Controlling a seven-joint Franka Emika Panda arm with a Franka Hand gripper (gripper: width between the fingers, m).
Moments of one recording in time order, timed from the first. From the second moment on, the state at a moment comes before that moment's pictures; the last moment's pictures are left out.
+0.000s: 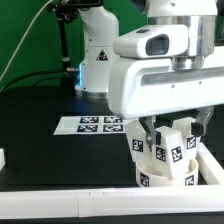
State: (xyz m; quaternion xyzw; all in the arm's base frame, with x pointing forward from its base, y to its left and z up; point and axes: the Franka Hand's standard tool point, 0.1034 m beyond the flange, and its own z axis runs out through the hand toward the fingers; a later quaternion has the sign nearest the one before) arm 0.632 0.079 0.085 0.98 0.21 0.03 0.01
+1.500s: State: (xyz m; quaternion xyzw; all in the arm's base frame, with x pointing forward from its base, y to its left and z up) arm 0.626 0.067 0.069 1.00 0.02 -0.01 0.01
